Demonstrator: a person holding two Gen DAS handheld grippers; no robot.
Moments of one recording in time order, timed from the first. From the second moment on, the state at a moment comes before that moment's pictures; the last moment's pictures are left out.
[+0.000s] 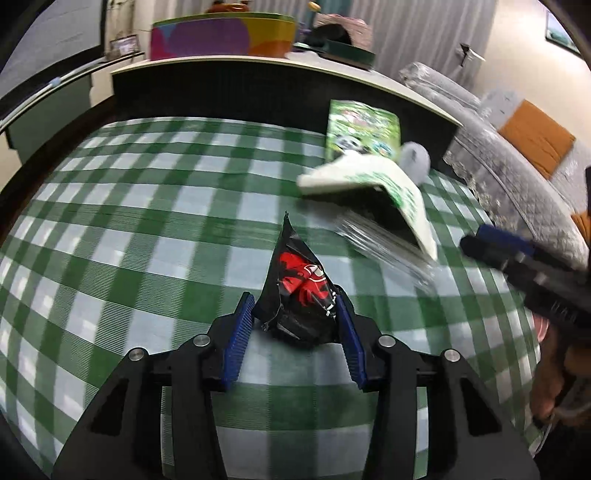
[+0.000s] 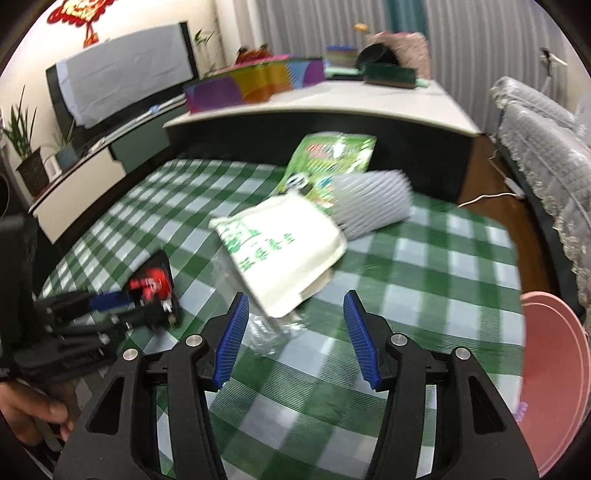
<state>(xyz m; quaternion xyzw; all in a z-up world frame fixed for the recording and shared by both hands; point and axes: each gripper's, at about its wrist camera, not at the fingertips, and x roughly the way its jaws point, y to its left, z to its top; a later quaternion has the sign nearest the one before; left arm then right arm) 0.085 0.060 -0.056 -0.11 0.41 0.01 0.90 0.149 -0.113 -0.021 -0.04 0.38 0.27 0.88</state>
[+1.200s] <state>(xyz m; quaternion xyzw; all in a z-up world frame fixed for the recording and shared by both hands) 0.069 0.051 -0.021 -0.08 0.36 0.00 0.93 0.110 -0.116 -0.007 -0.09 0.38 0.31 0.87</state>
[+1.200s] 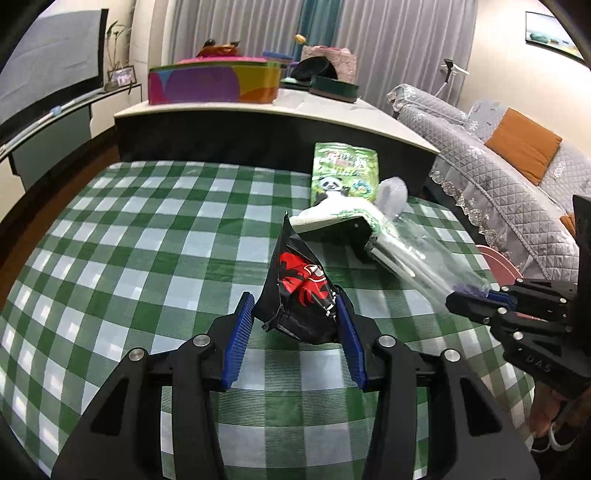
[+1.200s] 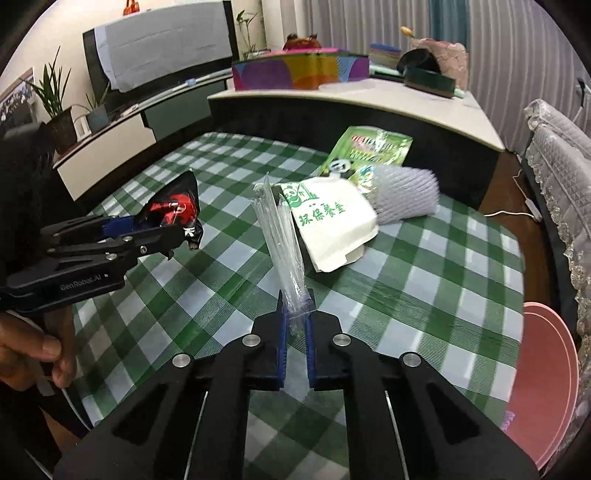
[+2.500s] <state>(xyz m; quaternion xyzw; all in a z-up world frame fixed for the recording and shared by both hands) 0.067 -0.033 0.002 -0.02 0.32 -0.08 0.94 0.098 -0.240 0.048 0.02 0.30 0.19 0.94</state>
